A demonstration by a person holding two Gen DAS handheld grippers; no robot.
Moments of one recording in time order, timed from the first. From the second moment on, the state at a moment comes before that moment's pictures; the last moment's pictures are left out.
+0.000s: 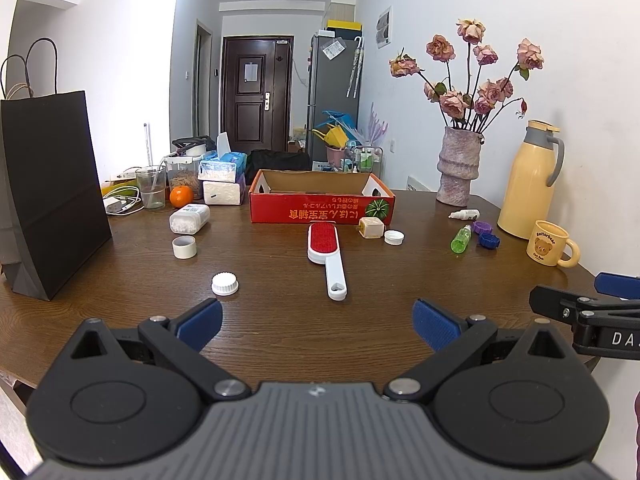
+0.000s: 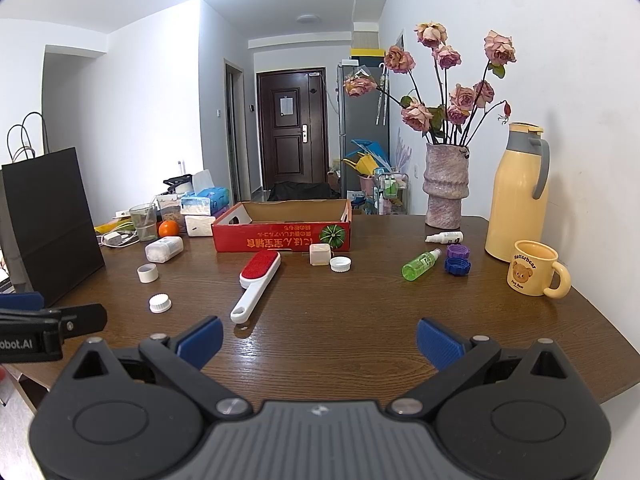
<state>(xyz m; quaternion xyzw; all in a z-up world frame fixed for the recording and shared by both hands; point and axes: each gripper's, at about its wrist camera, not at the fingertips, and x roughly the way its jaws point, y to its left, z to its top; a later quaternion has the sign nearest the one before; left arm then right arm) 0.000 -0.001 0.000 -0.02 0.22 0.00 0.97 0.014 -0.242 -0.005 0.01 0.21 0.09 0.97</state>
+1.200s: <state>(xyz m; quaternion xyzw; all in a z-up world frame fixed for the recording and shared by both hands) 0.045 0.018 -0.006 -0.04 0.24 0.03 0.97 0.055 -0.247 -0.014 0.01 0.21 0.09 0.97</state>
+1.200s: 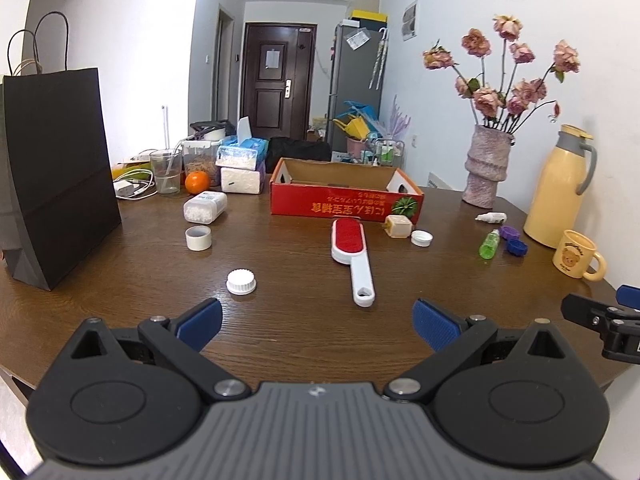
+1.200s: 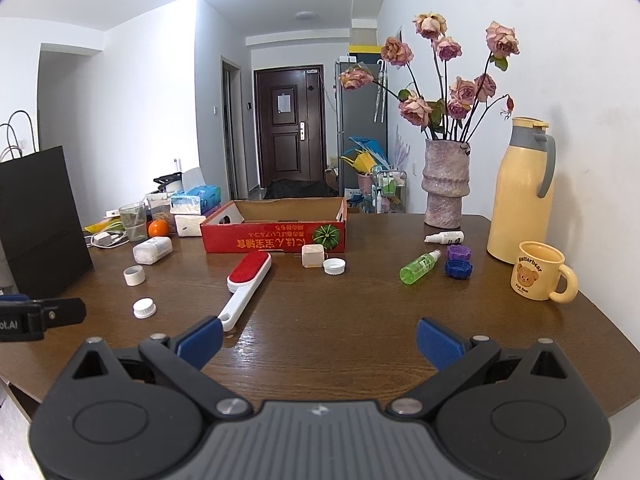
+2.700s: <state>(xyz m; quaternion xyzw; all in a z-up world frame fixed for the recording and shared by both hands) 0.203 0.093 -0.051 -0.04 0.32 0.08 0.94 0.236 -0.151 -0.056 -0.02 0.29 0.14 0.95</state>
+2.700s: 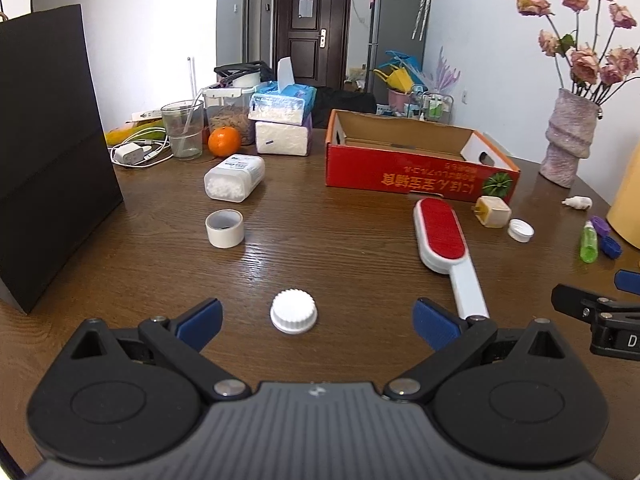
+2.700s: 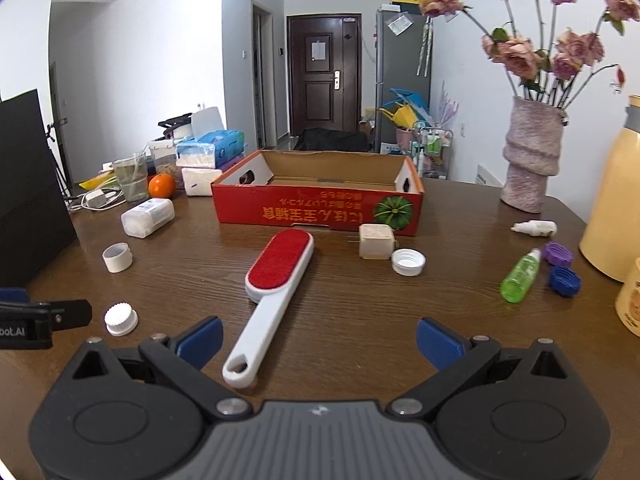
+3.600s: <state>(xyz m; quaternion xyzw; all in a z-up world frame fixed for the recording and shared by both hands) 0.274 0.117 -0.103 -0.04 0.39 0.08 0.92 0.336 -0.090 -0.100 -0.05 0.35 0.14 0.93</state>
